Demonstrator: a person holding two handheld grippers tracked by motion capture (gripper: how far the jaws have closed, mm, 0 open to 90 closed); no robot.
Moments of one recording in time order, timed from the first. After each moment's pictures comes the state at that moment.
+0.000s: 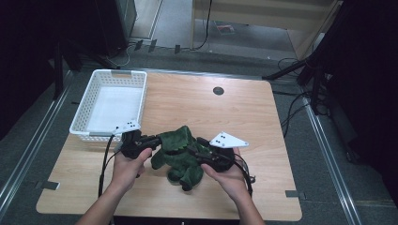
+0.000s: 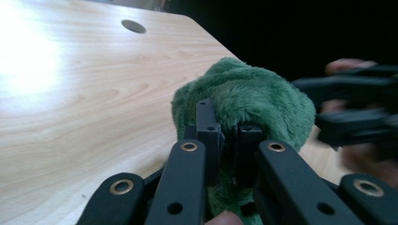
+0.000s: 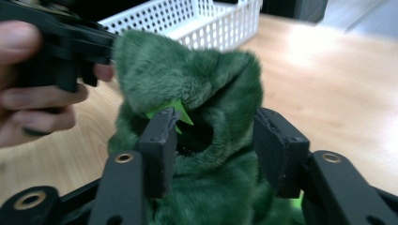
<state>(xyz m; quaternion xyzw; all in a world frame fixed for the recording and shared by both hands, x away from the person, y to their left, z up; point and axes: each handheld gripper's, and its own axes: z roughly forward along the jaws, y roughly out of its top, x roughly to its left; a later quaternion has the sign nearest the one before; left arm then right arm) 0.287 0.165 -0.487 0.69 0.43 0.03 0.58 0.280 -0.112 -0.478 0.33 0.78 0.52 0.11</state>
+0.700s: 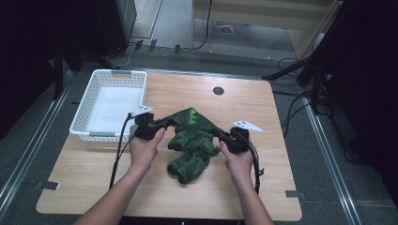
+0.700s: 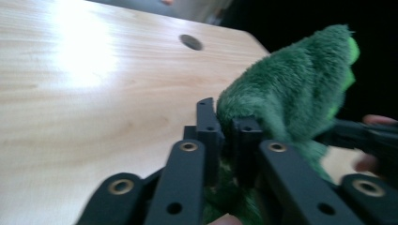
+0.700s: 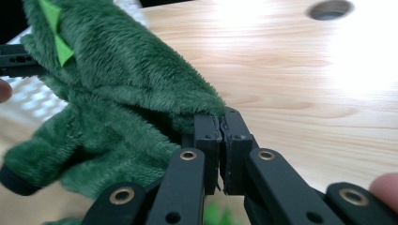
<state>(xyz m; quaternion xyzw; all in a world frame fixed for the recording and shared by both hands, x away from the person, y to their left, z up) 0.357 0.128 -0.488 0.65 0.53 0.11 0.52 0.340 -0.167 -0.500 0.51 0.70 0.49 0.12</state>
